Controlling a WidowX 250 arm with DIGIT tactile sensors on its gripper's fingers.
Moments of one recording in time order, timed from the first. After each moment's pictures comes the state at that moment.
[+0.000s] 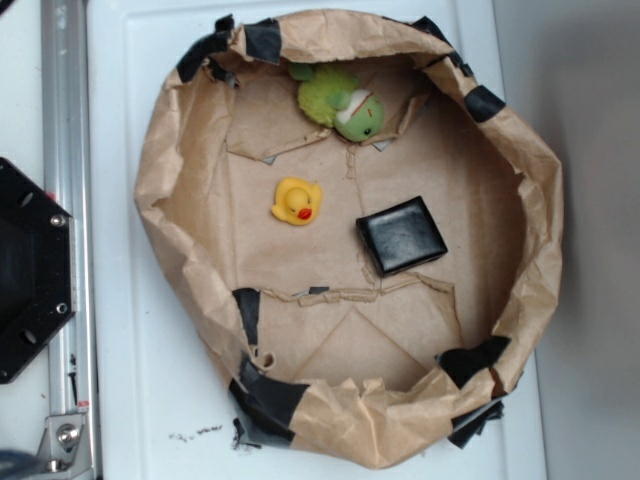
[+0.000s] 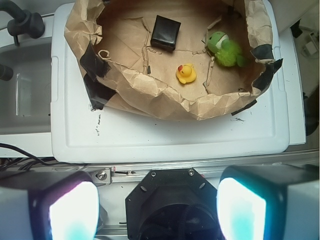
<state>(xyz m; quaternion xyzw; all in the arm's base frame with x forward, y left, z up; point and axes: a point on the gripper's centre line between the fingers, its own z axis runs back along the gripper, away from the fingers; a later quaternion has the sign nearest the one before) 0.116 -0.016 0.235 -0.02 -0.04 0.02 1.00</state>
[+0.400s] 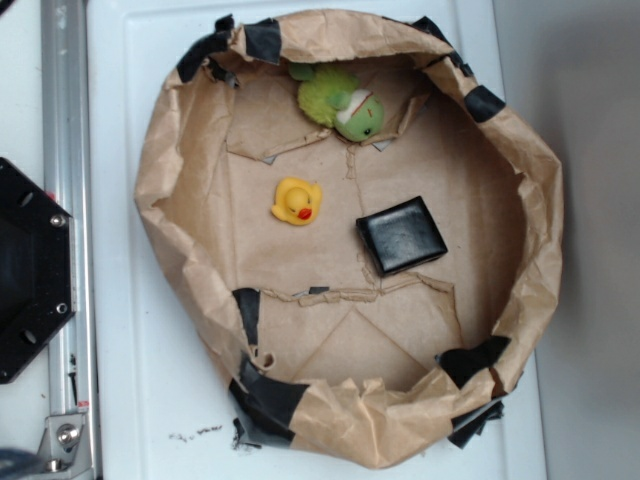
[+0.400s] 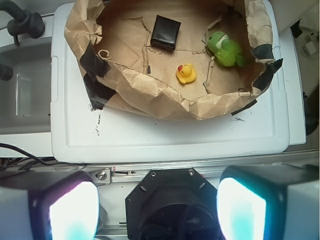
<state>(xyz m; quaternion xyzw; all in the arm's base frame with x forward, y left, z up) 0.115 -0.014 0.230 -0.01 -0.04 0.02 1.00</state>
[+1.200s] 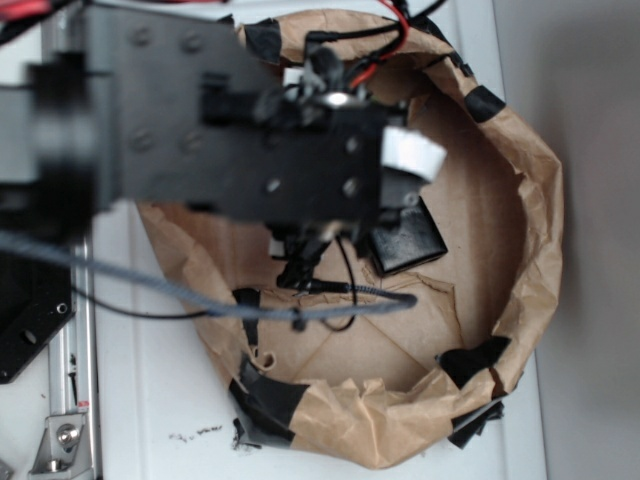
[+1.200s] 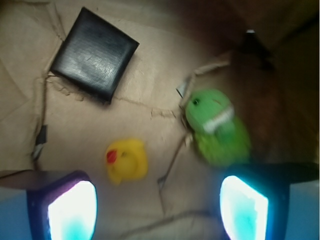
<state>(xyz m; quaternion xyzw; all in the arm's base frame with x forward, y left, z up) 0.253 0.049 0.084 0.10 0.01 -0.08 0.99</state>
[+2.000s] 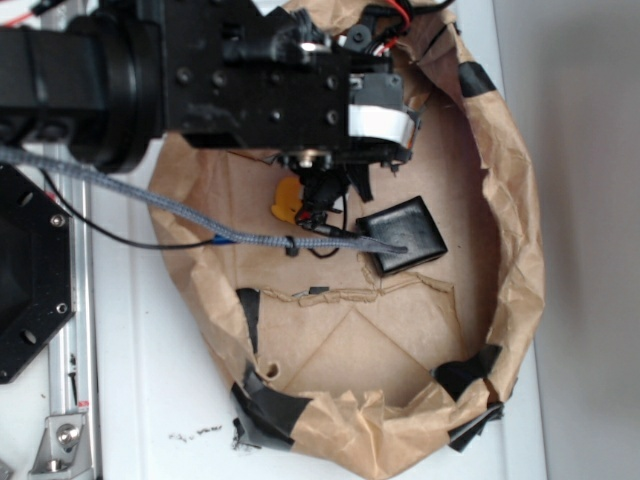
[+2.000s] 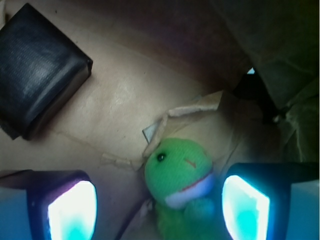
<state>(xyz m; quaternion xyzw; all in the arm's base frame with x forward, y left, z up) 0.276 0.075 0.058 0.13 -0.09 -0.16 0.97</state>
